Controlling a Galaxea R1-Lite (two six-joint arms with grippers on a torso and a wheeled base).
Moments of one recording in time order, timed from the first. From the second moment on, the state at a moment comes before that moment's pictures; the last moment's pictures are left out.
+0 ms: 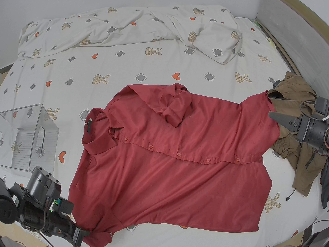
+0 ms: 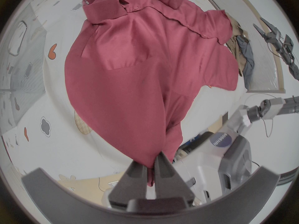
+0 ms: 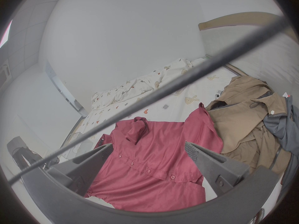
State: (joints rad) left arm -0.46 1.39 -0.44 0.22 -0.12 -0.13; right arm 0.28 1.21 -0.66 -0.36 0.15 0.30
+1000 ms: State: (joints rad) left arm -0.61 1.25 -0.53 0.38 -0.14 -0.22; right arm 0.62 1.24 -0.42 -0.23 0.03 0.27
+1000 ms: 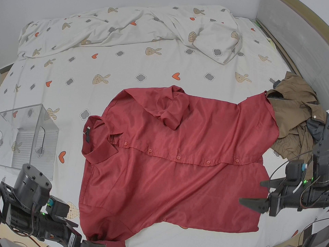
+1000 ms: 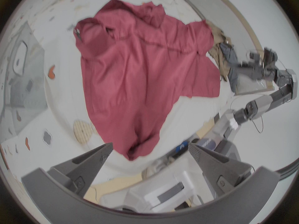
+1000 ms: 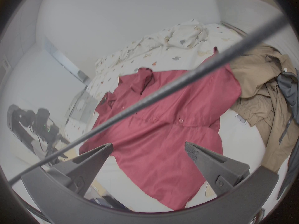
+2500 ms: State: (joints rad) left arm -0.43 1.20 -0.82 0.13 -0.14 -0.22; right arm 0.77 1.68 -0.34 -0.06 -0.19 -0.06
